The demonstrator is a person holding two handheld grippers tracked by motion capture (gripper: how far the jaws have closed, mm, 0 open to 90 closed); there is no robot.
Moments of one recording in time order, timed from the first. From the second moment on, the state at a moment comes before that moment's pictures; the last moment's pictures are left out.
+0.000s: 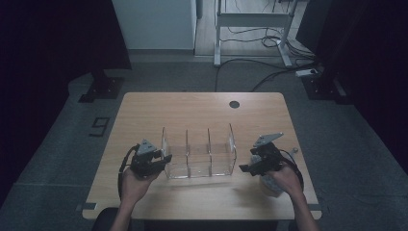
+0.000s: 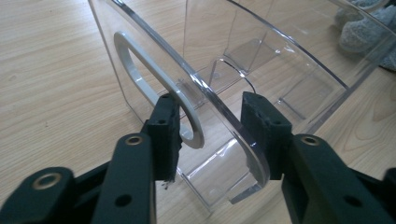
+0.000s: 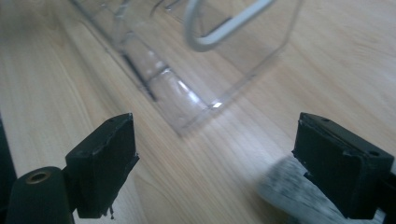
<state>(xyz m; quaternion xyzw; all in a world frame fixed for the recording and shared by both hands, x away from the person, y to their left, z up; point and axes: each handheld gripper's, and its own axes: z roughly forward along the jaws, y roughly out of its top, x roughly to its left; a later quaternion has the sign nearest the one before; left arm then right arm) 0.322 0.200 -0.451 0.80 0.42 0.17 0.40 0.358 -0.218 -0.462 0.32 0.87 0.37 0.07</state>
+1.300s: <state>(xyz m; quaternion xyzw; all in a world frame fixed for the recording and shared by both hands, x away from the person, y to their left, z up) 0.349 0.232 -0.450 0.80 0.42 0.20 0.38 0.368 -0.280 -0.497 0.45 0.84 0.27 0.11</state>
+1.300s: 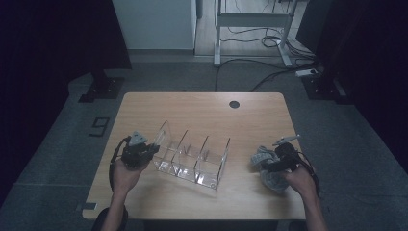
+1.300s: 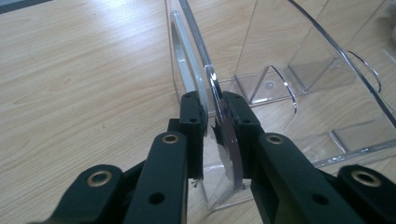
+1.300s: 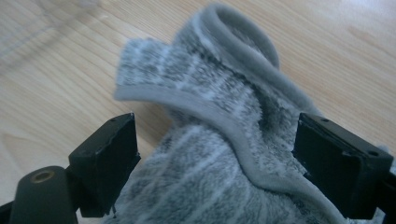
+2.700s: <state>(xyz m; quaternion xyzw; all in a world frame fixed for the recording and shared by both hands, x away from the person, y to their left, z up) 0.352 0.246 -0.456 0.79 0.42 0.19 0.41 0.366 -0.276 -0.517 0.48 0.85 0.21 0.10</state>
